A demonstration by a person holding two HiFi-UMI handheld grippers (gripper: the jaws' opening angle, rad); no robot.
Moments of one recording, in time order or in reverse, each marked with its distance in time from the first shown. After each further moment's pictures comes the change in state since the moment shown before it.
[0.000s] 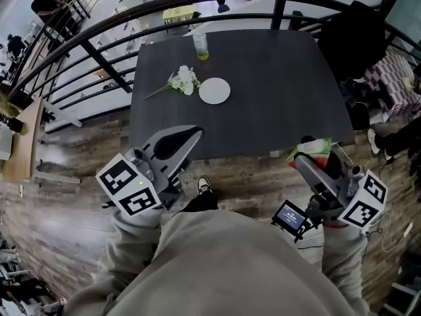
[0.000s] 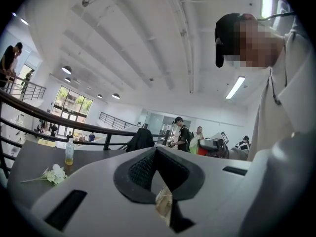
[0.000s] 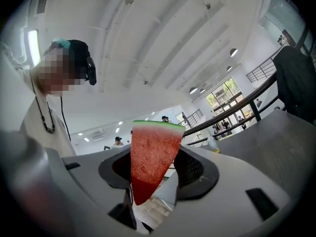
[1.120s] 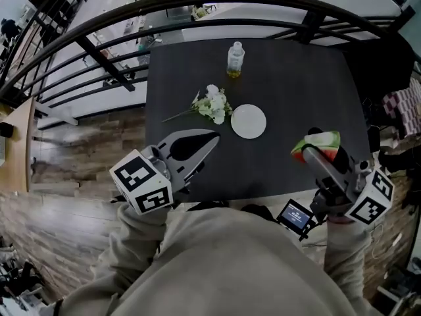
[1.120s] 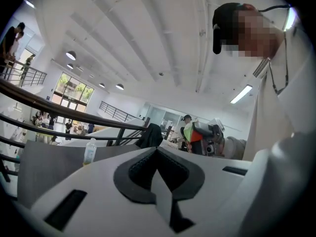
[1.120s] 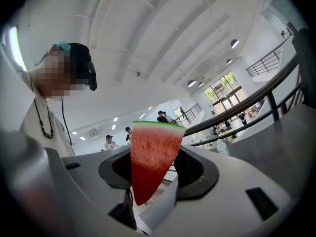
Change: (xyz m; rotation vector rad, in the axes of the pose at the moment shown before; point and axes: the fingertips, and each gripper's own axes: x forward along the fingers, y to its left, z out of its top) left arm 0.022 0.261 0.023 -0.088 0.076 -0.036; right arm 0.273 -0.101 0.048 0.023 0.068 -0.012
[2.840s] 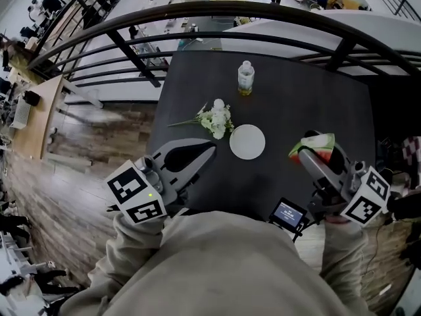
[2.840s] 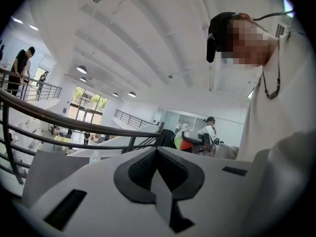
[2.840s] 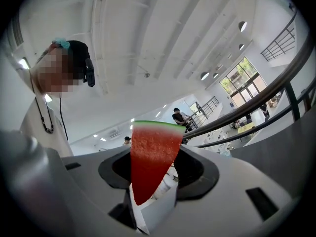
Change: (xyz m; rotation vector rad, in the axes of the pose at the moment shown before) left arm 0.044 -0.042 0.026 0.044 -0.063 0.205; right arm -0.019 -0.071 0.034 0.027 0.044 0.232
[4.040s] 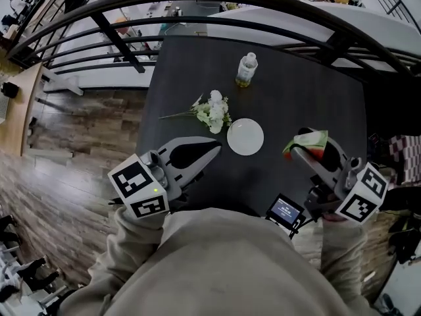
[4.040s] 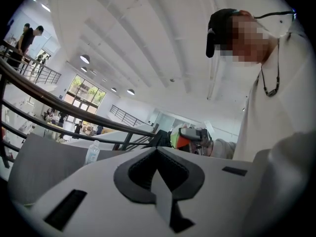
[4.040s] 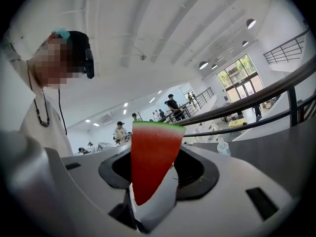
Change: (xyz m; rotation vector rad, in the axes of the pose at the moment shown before) left arm -0.008 0.041 -0.019 -0.122 -0.021 -0.101; right arm 0.059 0.002 -0.016 -0.052 0.180 -0.103
